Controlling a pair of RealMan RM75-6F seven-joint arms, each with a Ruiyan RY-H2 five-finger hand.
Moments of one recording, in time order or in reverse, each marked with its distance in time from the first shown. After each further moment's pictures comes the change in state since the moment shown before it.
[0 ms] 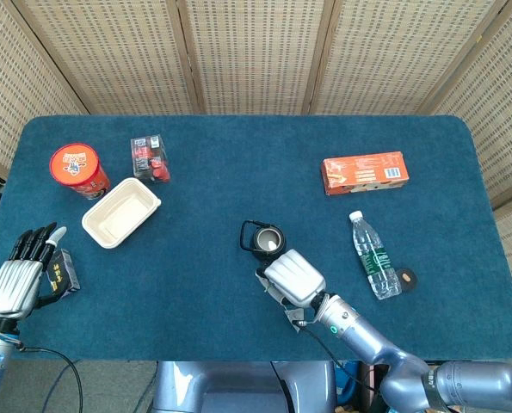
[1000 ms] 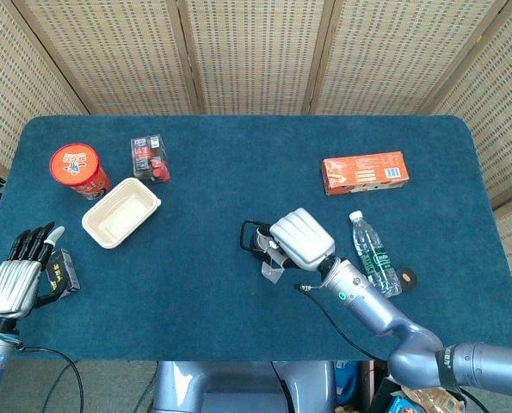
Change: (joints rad) left arm 0.002 -0.010 -0.001 0.009 -0.011 0.006 0.006; right arm 0.080 0.159 0.153 -0.043 0.112 -0.033 0.109
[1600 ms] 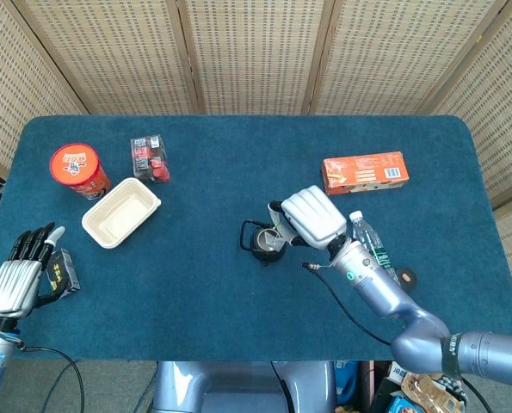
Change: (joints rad) left arm -0.004 -0.010 0.000 0.015 -0.009 -0.012 -0.008; right arm 0.034 0.047 0.035 0.042 0.069 0.002 0.024
